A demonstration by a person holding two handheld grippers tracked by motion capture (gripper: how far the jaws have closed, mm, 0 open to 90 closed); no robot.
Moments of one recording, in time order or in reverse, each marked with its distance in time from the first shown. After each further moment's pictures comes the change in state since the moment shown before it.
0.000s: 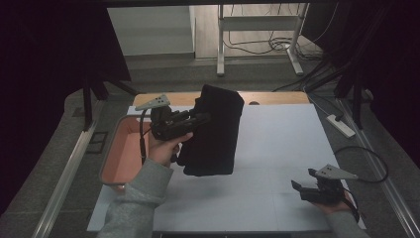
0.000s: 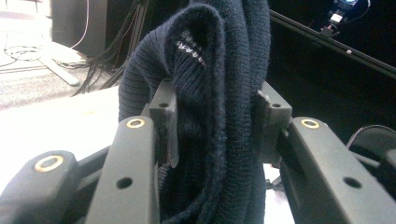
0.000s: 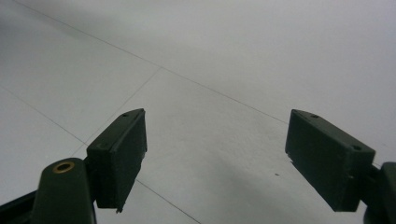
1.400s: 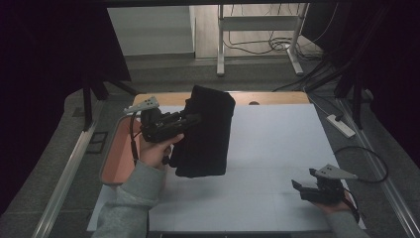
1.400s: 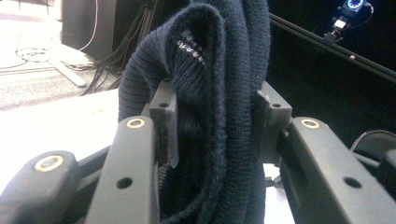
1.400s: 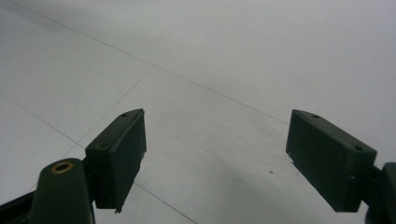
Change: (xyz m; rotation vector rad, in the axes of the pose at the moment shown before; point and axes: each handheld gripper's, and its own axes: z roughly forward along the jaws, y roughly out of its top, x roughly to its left) left arm 0.005 -0.003 -0.021 -0.021 0.021 -0.012; right arm 0.000 0.000 0.001 0.006 -0.023 0.002
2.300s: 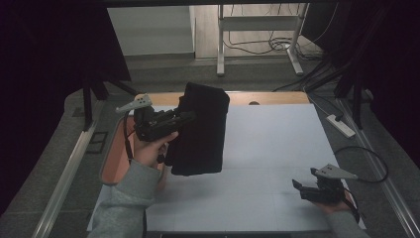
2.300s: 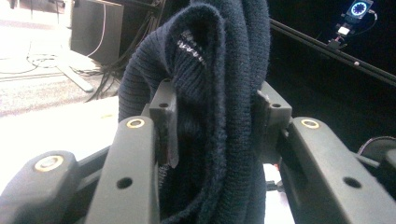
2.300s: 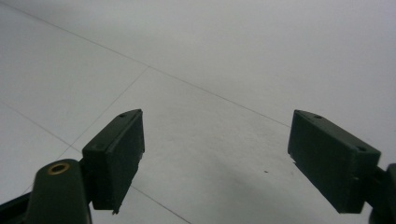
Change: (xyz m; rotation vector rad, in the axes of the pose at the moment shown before) left arm 0.001 0.006 -0.014 -0.024 0.023 0.003; right arm 0.000 0.001 0.000 0.001 -0.026 0.008
